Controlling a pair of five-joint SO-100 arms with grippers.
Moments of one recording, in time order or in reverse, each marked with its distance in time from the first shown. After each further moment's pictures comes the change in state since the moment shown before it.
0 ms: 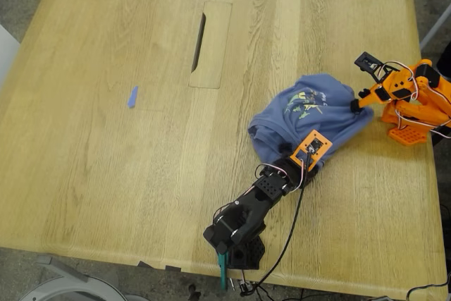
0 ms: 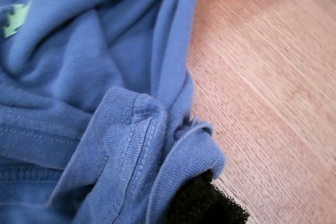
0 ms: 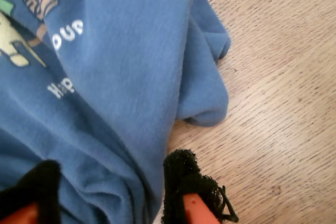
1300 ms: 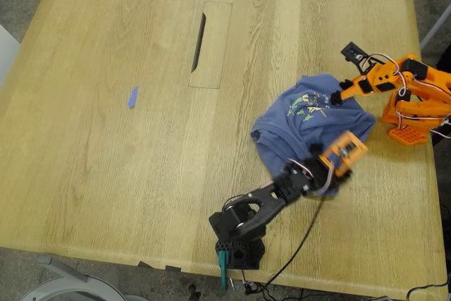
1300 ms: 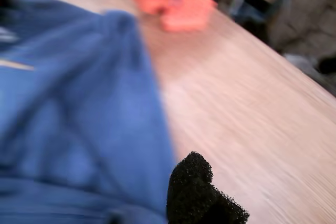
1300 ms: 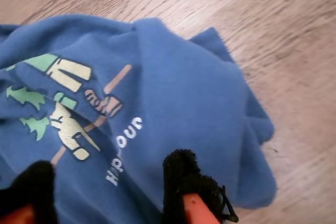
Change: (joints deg) arm 0 6.9 -11.0 -20.9 4.5 -3.5; arm 1 -5.4 -23.6 -4.3 -34.7 0.8
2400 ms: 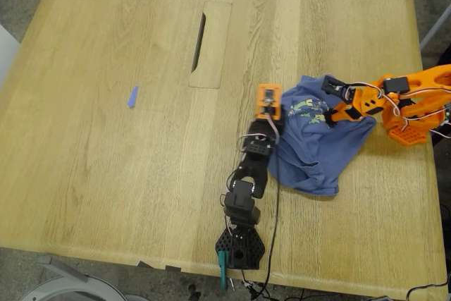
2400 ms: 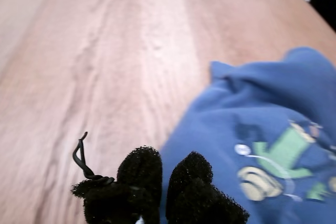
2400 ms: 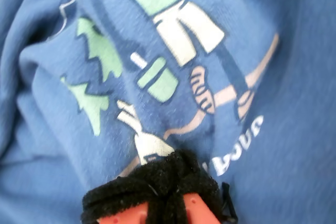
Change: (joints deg) arm 0 -36.4 -26.2 -0.7 -33.8 -4.8; arm 1 -22.6 -5.1 14.9 -12.7 5.4
